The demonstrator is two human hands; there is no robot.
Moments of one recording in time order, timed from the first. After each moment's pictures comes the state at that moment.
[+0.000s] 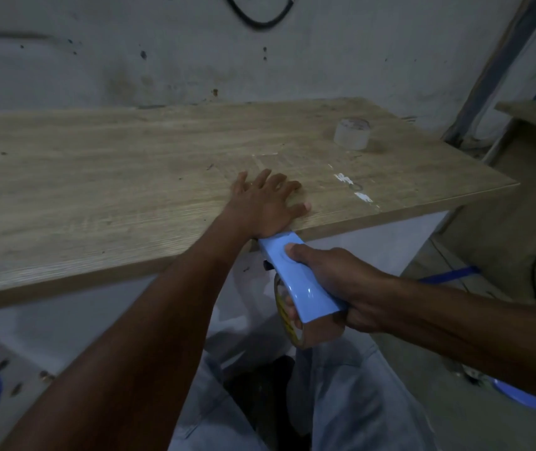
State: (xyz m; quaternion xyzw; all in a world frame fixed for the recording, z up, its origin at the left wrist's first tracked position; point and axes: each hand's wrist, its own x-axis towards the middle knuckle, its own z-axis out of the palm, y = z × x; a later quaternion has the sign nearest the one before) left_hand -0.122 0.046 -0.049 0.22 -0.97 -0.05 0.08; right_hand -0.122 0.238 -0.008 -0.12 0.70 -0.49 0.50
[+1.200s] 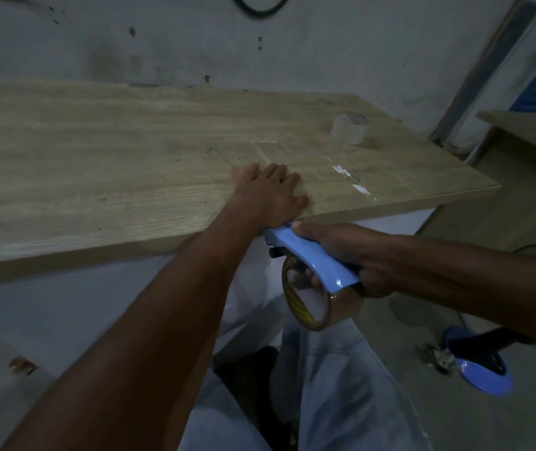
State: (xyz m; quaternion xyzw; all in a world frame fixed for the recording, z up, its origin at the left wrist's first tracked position) left_hand -0.120 0.056 -0.051 0.20 -0.98 -0.04 0.07; right_hand -0.130 0.229 0.009 -0.12 0.78 -0.37 0.49
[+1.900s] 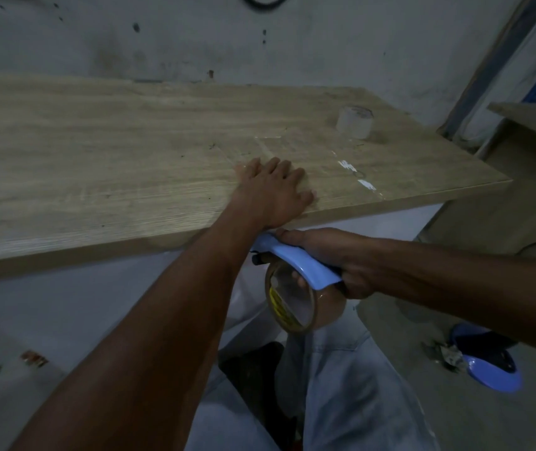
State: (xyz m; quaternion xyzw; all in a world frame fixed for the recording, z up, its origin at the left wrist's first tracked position) left_hand -0.119 0.054 -0.058 0.20 -0.97 -0.02 0.11; right_hand -0.121 0.210 -0.019 -0.15 0.76 -0.40 0.49
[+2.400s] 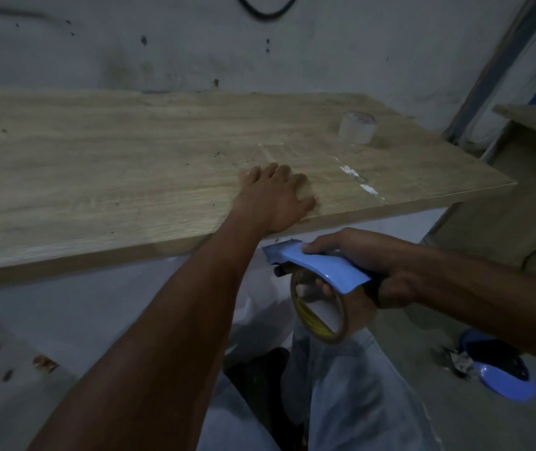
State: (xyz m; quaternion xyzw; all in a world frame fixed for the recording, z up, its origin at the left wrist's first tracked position) left_hand -0.117 0.052 -0.059 0.21 -0.97 -0.04 0.13; right_hand -0.131 0.248 0.017 -0.07 0.71 -0.40 0.57
